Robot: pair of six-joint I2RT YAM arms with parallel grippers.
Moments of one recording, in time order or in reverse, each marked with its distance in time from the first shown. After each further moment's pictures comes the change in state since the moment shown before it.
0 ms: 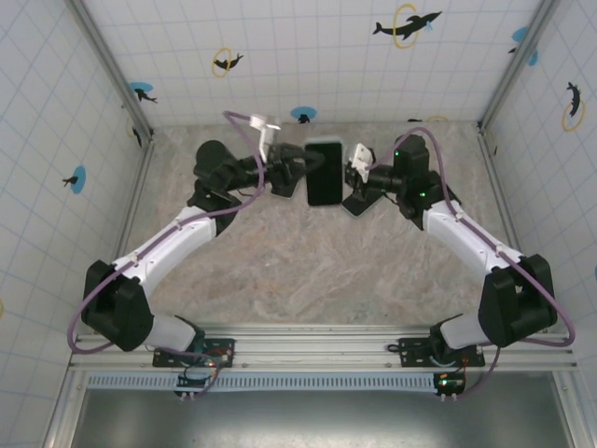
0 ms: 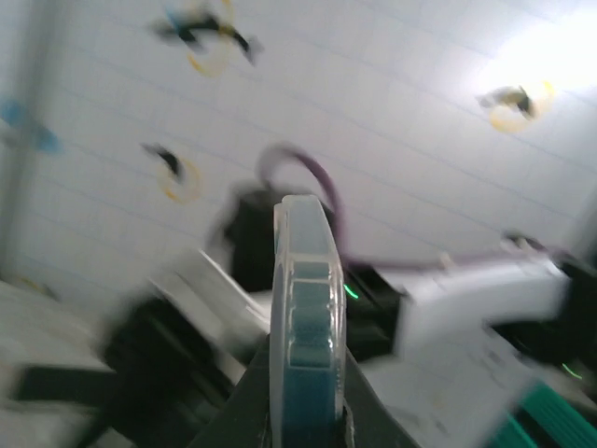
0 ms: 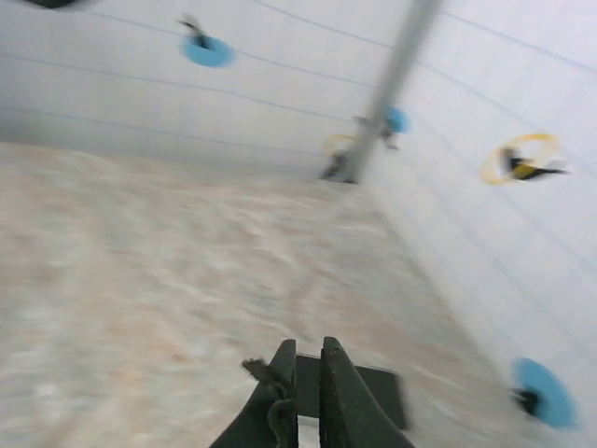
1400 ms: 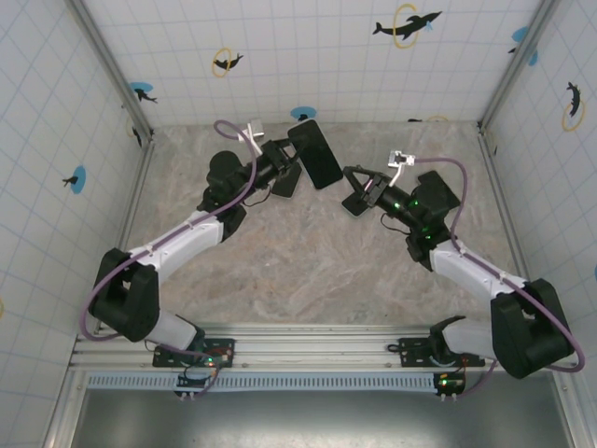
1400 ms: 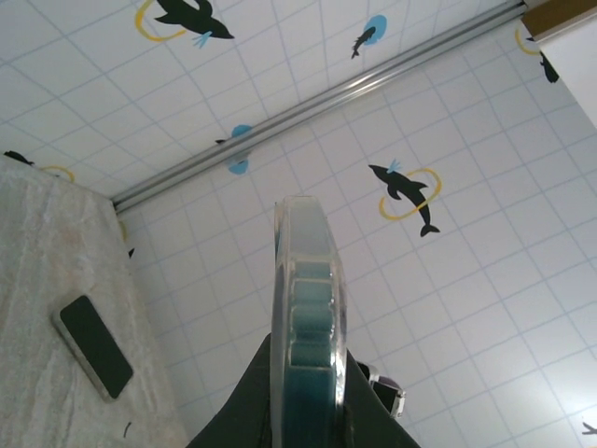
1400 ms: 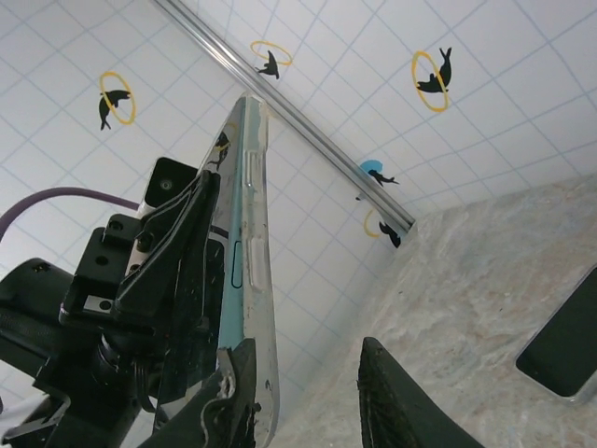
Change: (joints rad) left arm 0.036 0.060 -0.124 0.080 -0.558 -0.560; right arm 0.012 -0.167 -0.430 0.629 0.244 1.438
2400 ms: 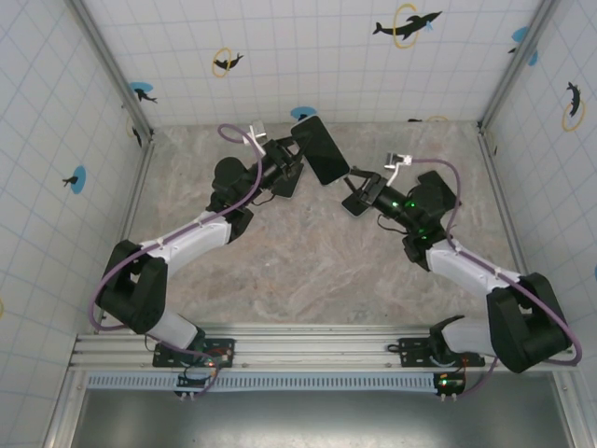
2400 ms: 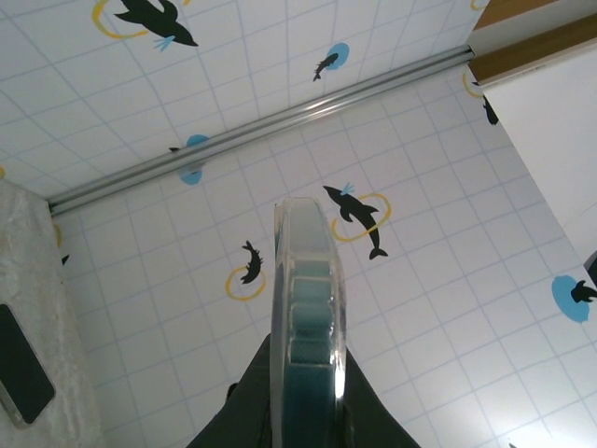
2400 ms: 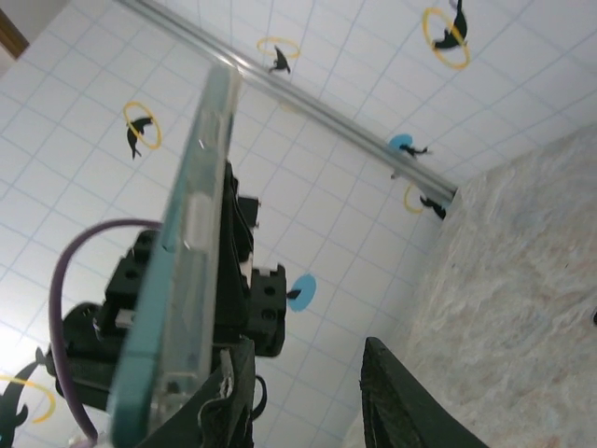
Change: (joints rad) left arm -0.031 0.054 -0.018 0.171 -0.049 -0.145; right arm 0.006 0.010 -0.009 0.044 -0.003 0.209
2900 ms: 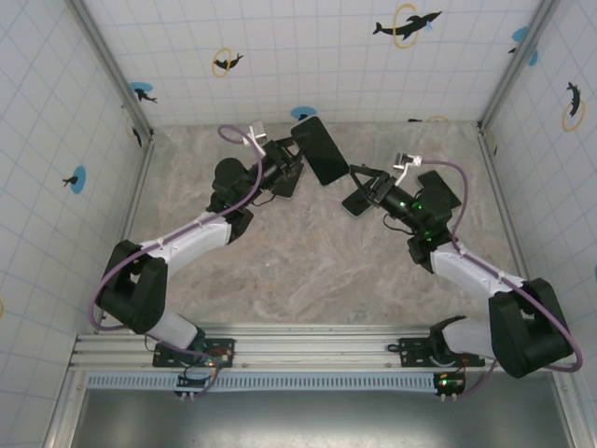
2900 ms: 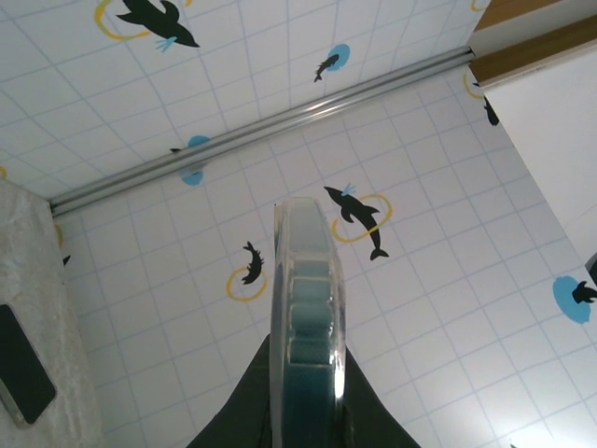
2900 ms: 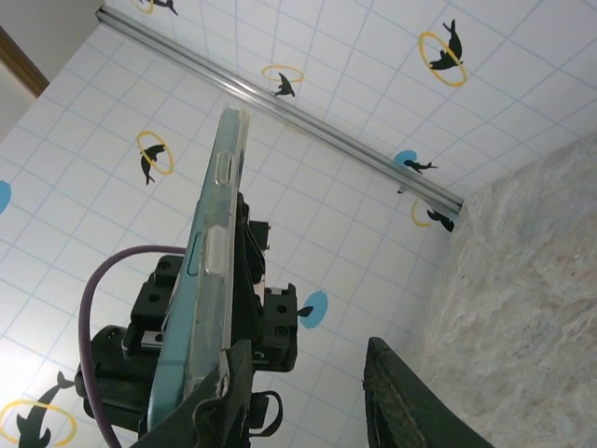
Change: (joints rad) left arm 0.002 -0.001 -0.011 0.004 -0.008 0.004; right arm -0.037 -0.018 -0.026 0.036 -0.003 0.070
